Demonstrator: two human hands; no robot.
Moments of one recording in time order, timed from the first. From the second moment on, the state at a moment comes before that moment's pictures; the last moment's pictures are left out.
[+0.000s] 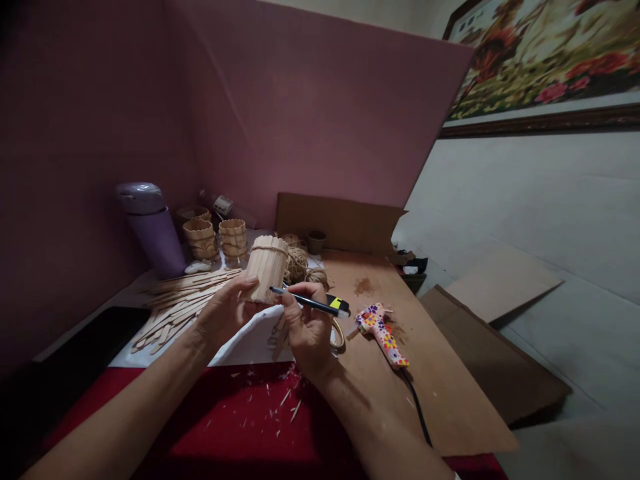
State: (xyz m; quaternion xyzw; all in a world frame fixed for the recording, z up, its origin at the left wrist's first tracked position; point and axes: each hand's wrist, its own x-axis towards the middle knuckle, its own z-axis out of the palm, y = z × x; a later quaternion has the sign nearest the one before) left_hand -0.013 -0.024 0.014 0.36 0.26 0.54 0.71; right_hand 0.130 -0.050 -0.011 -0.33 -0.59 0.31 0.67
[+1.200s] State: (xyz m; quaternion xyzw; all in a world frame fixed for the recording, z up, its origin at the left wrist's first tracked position) left_hand -0.010 -0.026 0.016 0.37 0.27 0.57 0.68; right_hand 0.129 -0.047 -0.014 -0.37 -0.62 0.26 0.64
